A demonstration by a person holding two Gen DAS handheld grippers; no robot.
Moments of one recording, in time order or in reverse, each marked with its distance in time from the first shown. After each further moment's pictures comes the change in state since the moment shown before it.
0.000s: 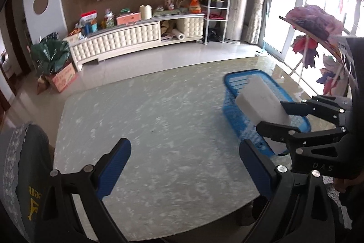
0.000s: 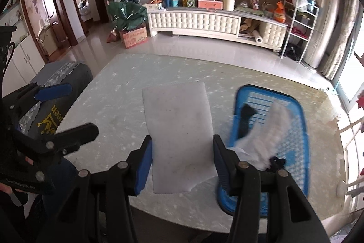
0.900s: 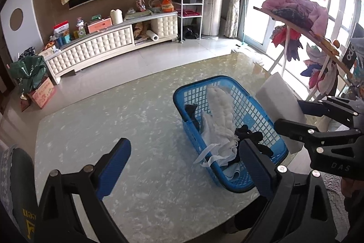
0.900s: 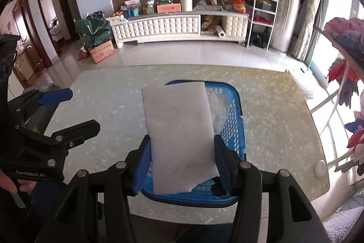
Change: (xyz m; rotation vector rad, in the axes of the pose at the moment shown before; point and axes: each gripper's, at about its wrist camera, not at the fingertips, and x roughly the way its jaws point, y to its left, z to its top) left arm 0.046 -0.086 0.044 0.092 0.019 -0.089; right arm -0.016 -0.082 -0.021 0.161 -0.015 -0.126
